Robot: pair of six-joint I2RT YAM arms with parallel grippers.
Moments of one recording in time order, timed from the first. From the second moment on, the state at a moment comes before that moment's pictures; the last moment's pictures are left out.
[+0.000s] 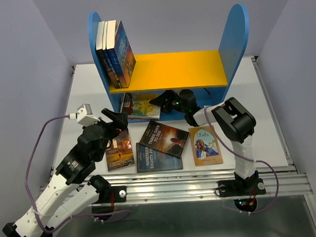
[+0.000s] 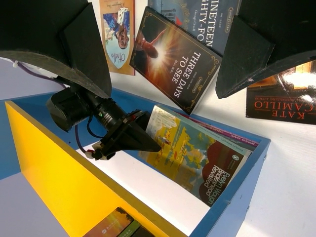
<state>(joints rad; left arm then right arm) -0.69 0.56 0.76 -0.50 -0.53 -0.89 0.56 2.09 1.08 0.86 -0.37 1.19</state>
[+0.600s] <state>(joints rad) -0.69 0.55 0.72 -0.50 -0.52 -0.91 0.56 1.97 1.06 0.62 -0.17 1.08</state>
